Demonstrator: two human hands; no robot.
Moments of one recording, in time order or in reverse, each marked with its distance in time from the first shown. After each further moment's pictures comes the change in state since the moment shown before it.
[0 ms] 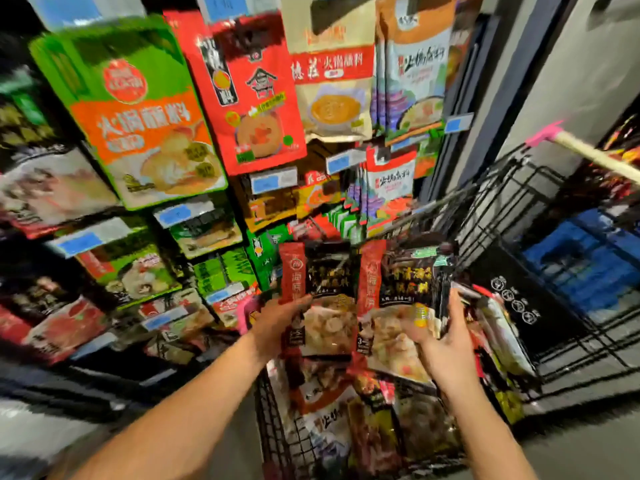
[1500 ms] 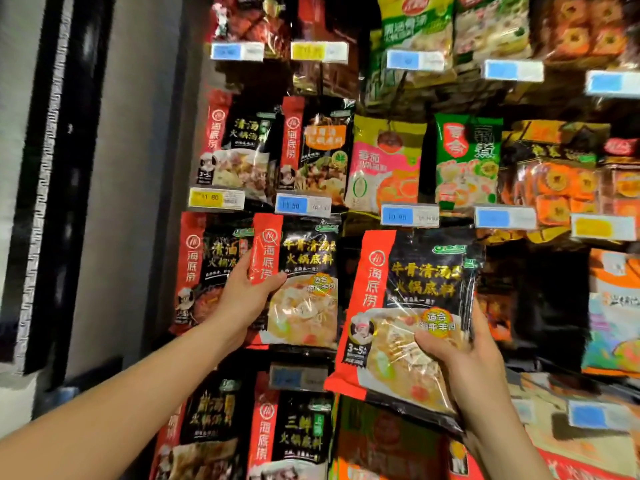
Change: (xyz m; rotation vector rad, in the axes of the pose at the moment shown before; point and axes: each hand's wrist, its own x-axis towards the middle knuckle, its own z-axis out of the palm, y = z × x) left_hand -0.281 0.441 -0.268 -0.018 0.690 1.266; right_hand -0.012 -0.465 0.260 0.524 -0.553 -0.812
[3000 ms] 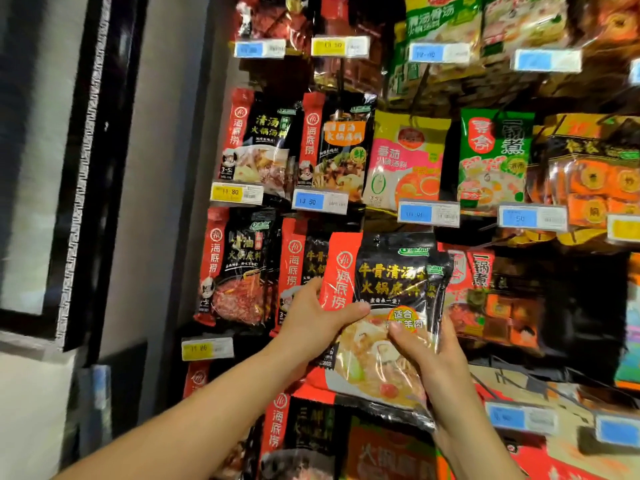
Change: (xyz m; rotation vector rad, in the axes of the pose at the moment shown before) left_hand -0.073 0.020 0.059 0.093 -0.167 -0.070; right_hand -0.024 -0.013 0.041 0.151 -0.169 0.119
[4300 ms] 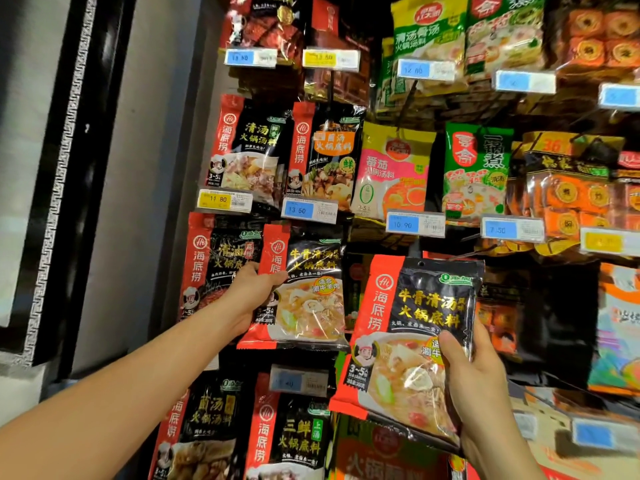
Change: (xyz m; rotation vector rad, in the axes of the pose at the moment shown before) left_hand 0.087 -0.011 -0.071 -0.052 0.192 -0.159; right_hand 0.018 -0.002 -0.042 -0.289 0.296 -0.057
